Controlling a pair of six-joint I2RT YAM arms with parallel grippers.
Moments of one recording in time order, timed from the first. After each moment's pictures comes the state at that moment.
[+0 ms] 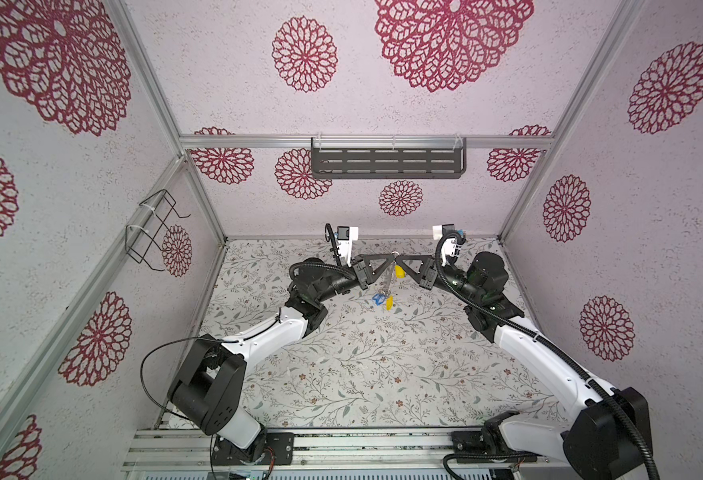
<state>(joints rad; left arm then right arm) -0.59 1.57 1.03 0.83 0.57 -0.88 0.40 1.24 0.97 0.36 -0.71 0.76</state>
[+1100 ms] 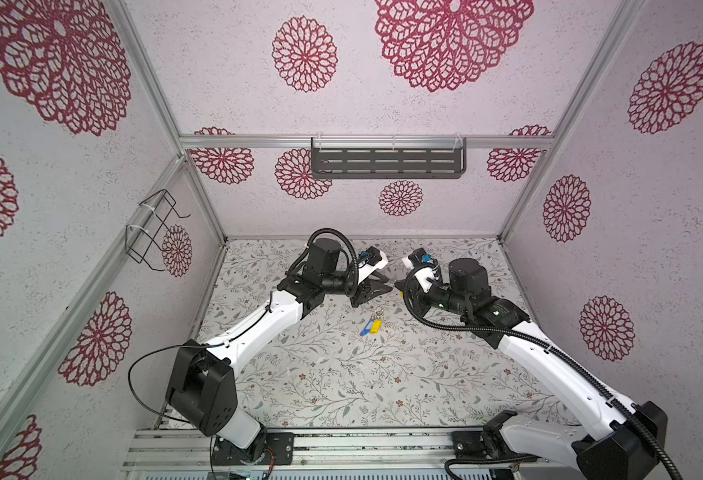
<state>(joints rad) -0.57 1.57 1.28 -0.16 0.77 0.34 0.56 1.17 1.08 -0.32 -0.31 -0.11</state>
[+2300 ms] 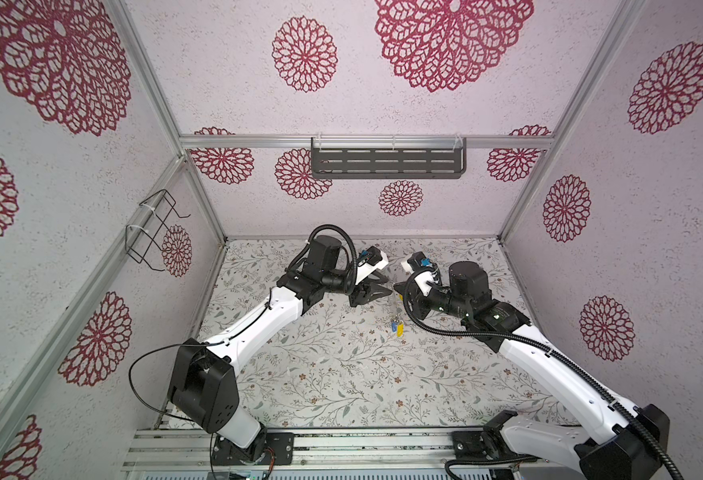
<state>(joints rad) -0.55 1.58 1.33 -0.24 0.81 0.37 0.58 1.15 1.05 -0.29 -0.34 -0.12</state>
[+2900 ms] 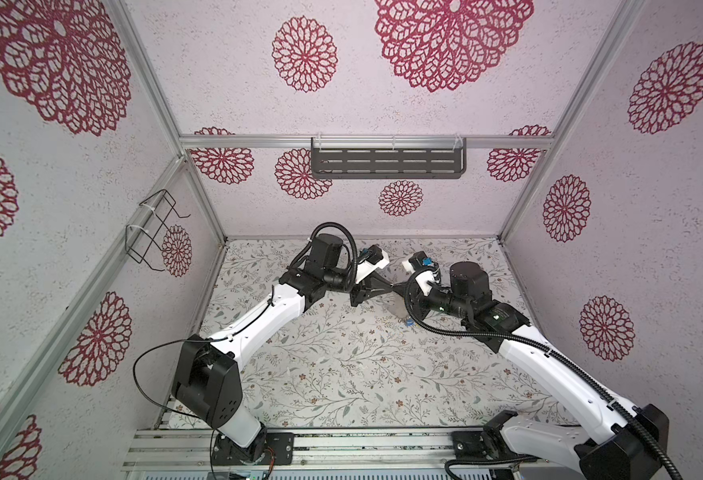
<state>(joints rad) -0.55 1.61 1.36 -0.26 0.87 0.36 0.57 1.15 1.04 -0.27 -0.36 -0.08</state>
